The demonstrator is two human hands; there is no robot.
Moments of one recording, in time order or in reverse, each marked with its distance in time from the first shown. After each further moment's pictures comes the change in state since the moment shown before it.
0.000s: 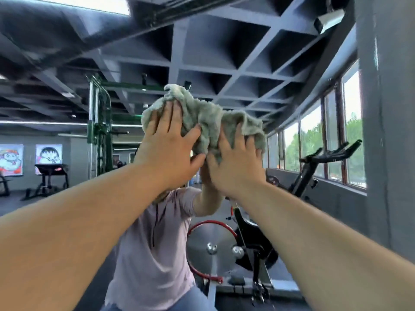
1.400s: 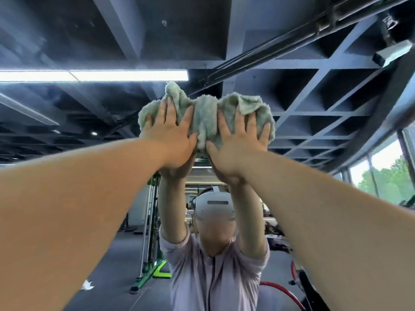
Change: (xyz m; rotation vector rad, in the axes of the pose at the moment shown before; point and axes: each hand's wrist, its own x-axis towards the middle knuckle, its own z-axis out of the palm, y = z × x) left_hand 0.064 -0.096 -0.061 0.095 -0.104 -0.319; right_hand 0.085 -0.083 -0.056 0.004 0.202 -0.251
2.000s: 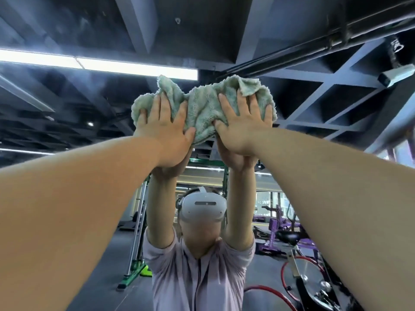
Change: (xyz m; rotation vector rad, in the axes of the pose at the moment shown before) left_hand -0.004 -0.135 0.009 -0.026 0.057 -0.079; right_hand 0.064 -0.111 -0.004 -0.011 0.051 -0.093
